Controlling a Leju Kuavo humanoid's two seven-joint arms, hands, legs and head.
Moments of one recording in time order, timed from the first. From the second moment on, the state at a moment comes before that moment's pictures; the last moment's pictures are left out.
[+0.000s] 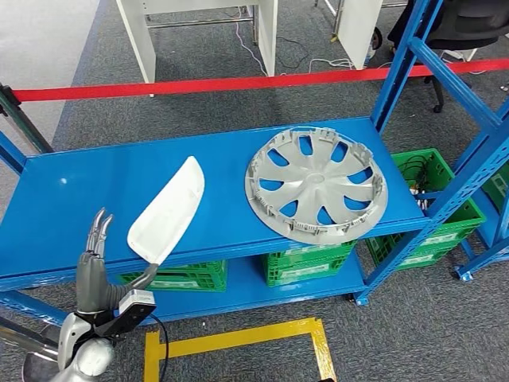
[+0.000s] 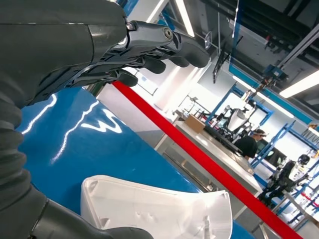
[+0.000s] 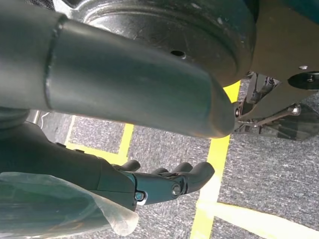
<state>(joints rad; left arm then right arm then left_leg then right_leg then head) -0.16 0.10 -0.42 -1.26 -0.53 0.68 -0.40 -0.06 0.00 1.16 -0.19 -0.98 -0.22 0.00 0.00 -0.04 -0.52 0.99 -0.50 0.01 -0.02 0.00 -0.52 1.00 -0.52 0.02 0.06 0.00</state>
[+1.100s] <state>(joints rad) -0.28 0.09 -0.43 -1.06 -0.47 0.51 -0.35 -0.07 -0.01 1.18 -0.19 -0.95 -0.21 0.02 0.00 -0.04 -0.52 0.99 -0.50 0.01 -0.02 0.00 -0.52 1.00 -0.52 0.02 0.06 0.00</state>
